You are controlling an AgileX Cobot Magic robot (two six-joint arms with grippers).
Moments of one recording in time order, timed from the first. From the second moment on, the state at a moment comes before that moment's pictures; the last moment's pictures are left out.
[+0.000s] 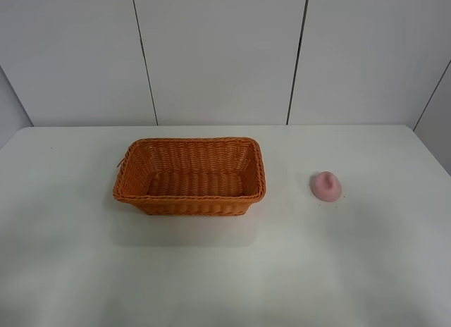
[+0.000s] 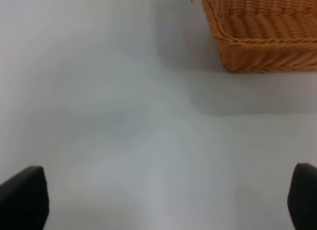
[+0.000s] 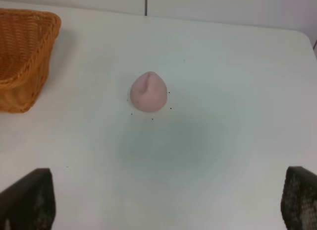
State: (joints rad) left arm -0.02 -0.01 -0.49 0.01 1.06 0.02; right arm 0.04 0.00 -0.49 0.06 1.03 -0.06
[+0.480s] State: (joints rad) left arm -0.02 -0.01 -0.49 0.01 1.06 0.02; right arm 0.04 0.01 -0.49 0.05 1.03 -0.06
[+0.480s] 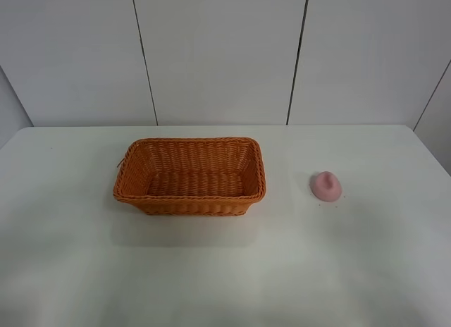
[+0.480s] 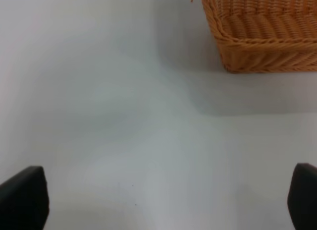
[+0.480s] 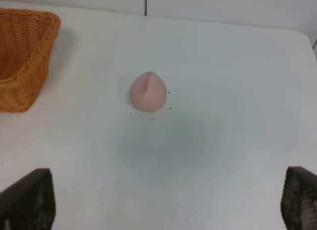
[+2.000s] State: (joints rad) left arm -0.02 -0.01 -0.49 0.01 1.06 0.02; right arm 0.11 2.04 -1.53 0.08 0.99 -0.04
